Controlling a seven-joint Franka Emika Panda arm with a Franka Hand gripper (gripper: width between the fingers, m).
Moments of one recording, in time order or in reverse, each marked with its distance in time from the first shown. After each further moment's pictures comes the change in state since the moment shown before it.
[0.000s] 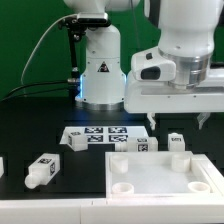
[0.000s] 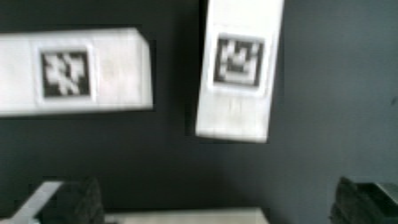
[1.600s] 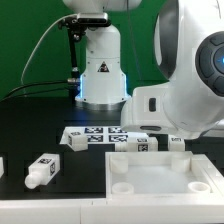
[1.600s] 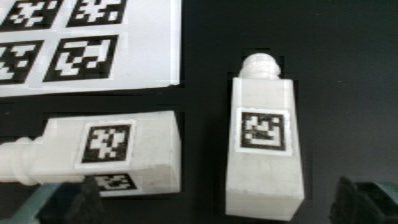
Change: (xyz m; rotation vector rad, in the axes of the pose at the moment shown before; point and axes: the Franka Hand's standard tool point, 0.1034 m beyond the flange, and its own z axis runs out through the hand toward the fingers) arm 0.008 0.011 0.019 -0.044 -0.528 0.040
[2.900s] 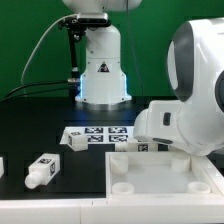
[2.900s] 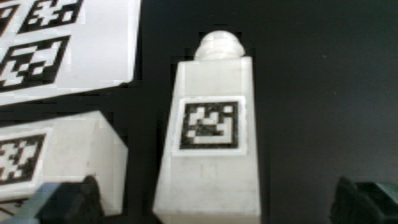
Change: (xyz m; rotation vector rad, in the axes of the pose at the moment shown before) arm 0.017 -0.023 0.028 -0.017 -0.011 0.108
